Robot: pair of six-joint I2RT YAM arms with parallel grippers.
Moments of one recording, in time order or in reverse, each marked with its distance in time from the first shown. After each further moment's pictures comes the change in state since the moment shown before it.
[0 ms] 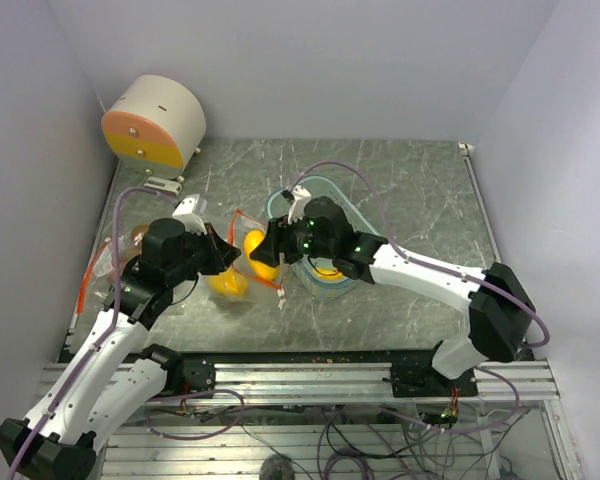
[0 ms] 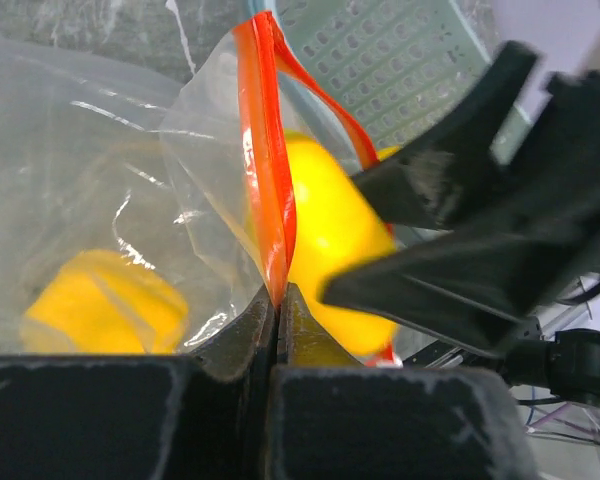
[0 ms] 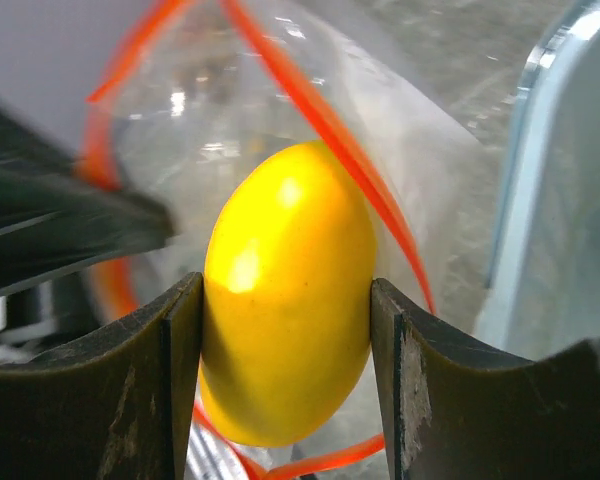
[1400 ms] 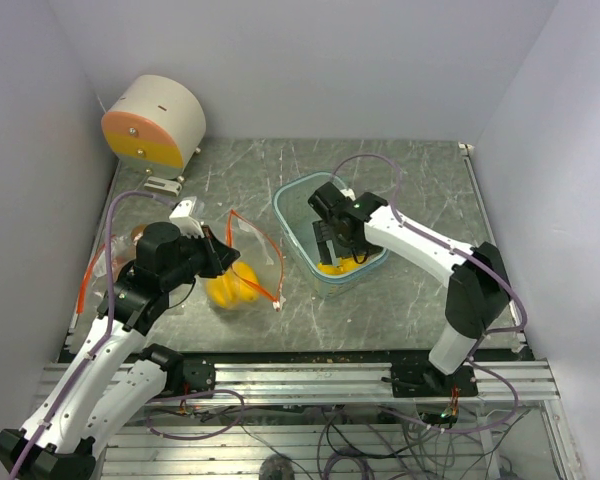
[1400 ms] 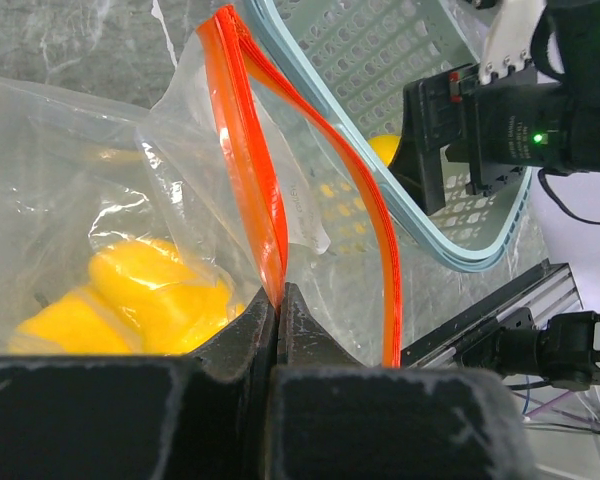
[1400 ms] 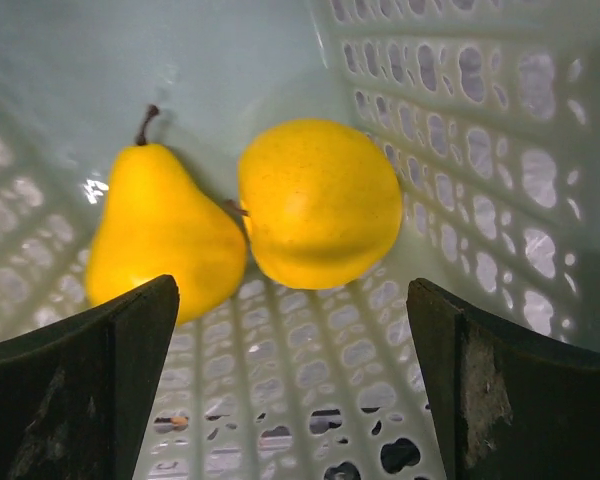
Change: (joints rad) left arm 0.000 -0.056 0.010 -0.024 0.023 0.015; right arm -0.172 0.197 0.341 -1.069 0.579 -0.041
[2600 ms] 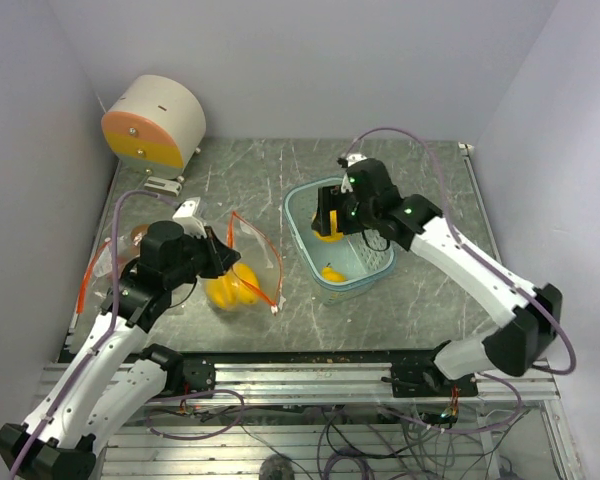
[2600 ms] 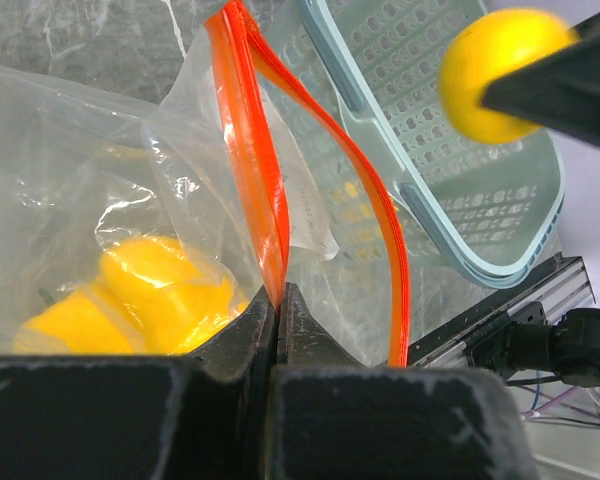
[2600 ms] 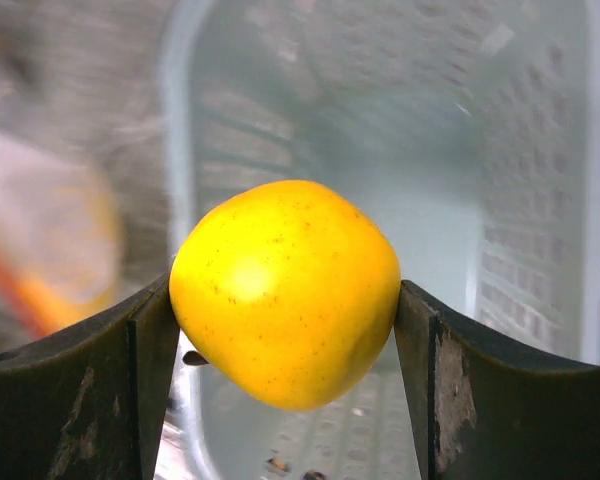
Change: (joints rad) left arm 0.000 0.018 -0.004 -0.008 0.000 0.018; right arm -0.058 -0.238 -0.049 0.289 -0.213 -0.094
